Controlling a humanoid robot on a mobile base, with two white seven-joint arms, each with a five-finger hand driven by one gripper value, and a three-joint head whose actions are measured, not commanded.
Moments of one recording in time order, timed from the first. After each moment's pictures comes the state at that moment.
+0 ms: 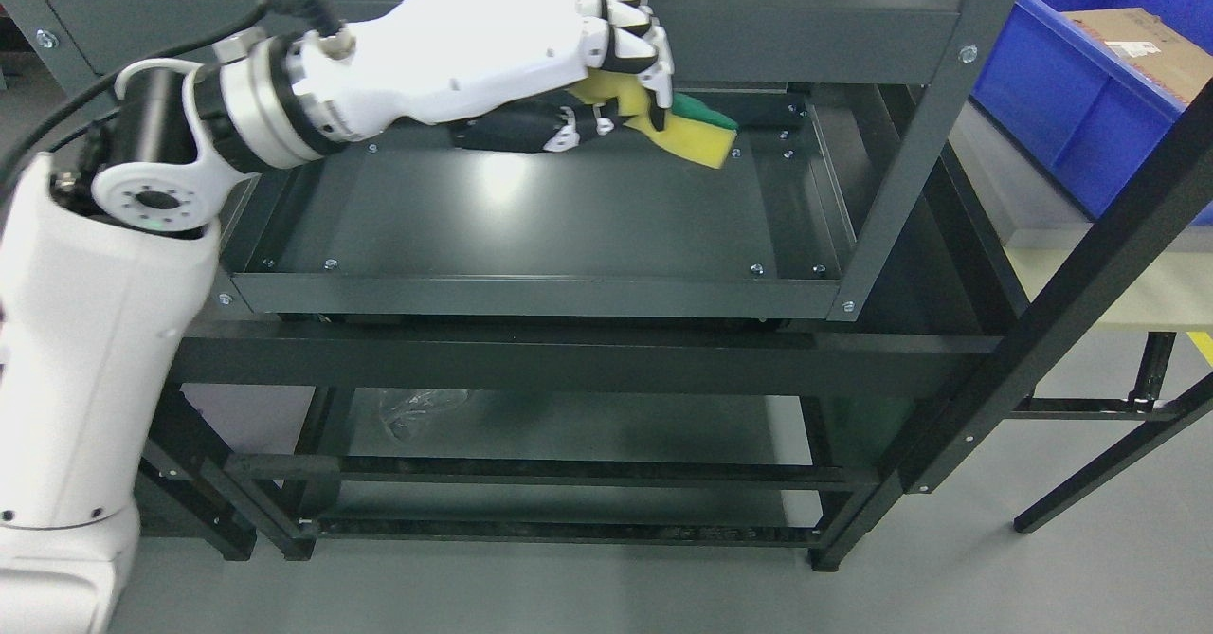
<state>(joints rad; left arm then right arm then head) -1.02 0.45 -0.29 -1.57 -0.22 -0.78 -0.60 -0.07 0.00 -0.21 0.00 -0.11 0.08 -0.07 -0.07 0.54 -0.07</state>
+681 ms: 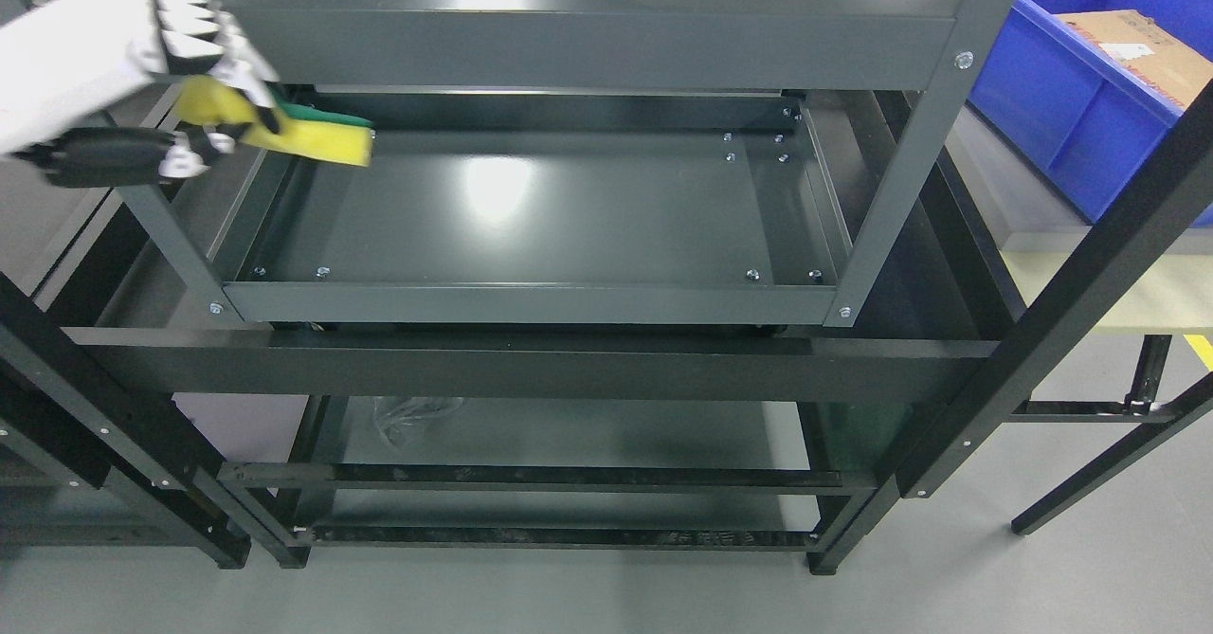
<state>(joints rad) -0.69 0.92 0.00 -1.55 0.09 -0.79 -0.60 -0.07 0.00 -0.21 0.00 -0.11 0.08 -0.08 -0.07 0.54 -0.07</state>
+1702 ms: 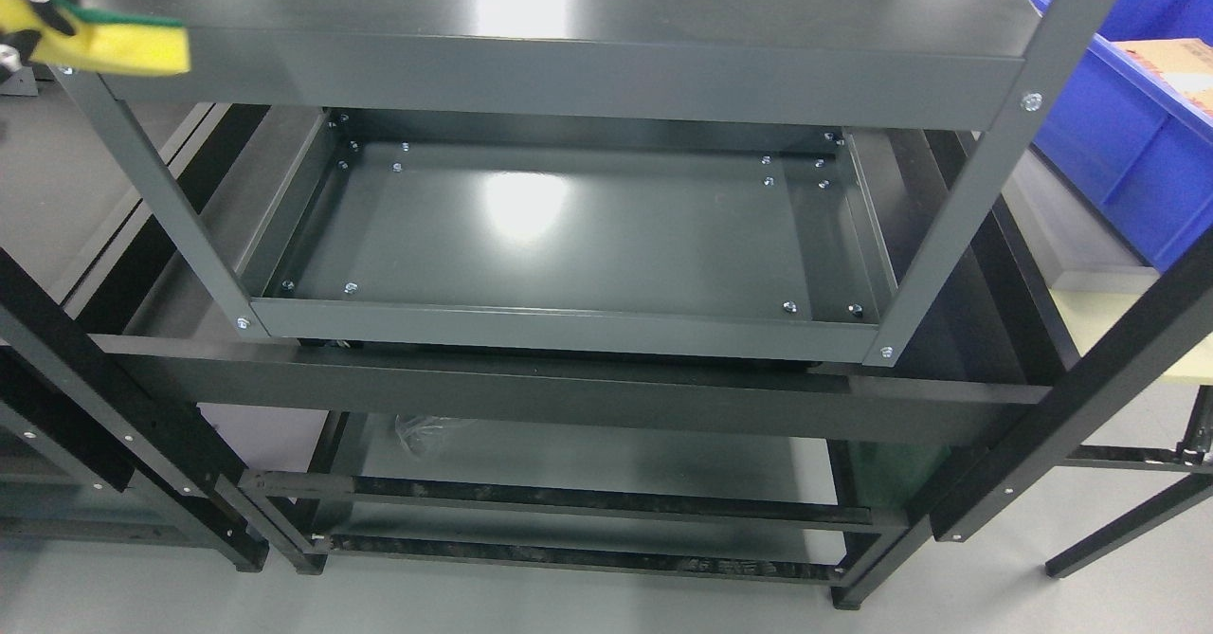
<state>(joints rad) -0.76 0.99 0.02 -1.46 0.16 -0.79 -0.59 -0.07 0.00 -0.21 0.00 -0.11 0.08 -0.07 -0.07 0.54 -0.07</state>
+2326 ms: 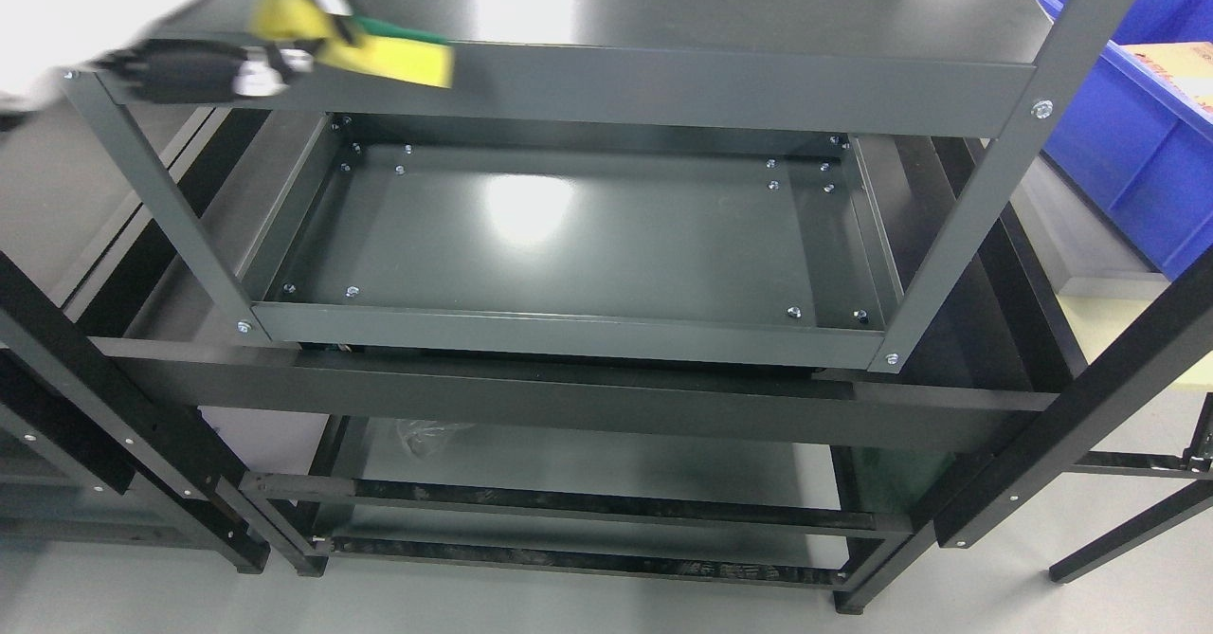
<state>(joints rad) -0.99 0.66 -0.22 -1.47 -0.01 -0.79 -0.59 -0.07 0.00 -0.21 0.00 -0.11 0.08 -0.07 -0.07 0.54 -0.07</state>
